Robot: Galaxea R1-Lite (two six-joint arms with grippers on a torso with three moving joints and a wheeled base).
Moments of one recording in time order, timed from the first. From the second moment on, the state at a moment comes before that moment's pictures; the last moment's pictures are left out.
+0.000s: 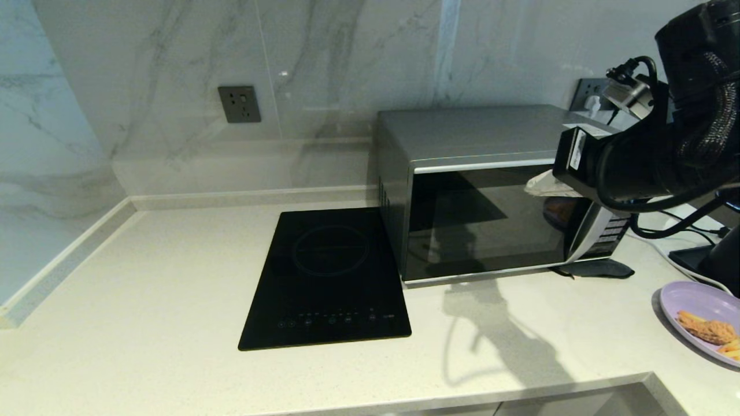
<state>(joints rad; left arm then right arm) 0.00 0.00 0.00 -0.01 0.02 -0.07 0.42 1.61 -1.58 0.50 -0.02 0.64</state>
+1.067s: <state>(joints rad) 0.00 0.00 0.00 -0.01 0.02 -0.07 0.62 1.88 -1.83 0.50 -0.28 0.54</state>
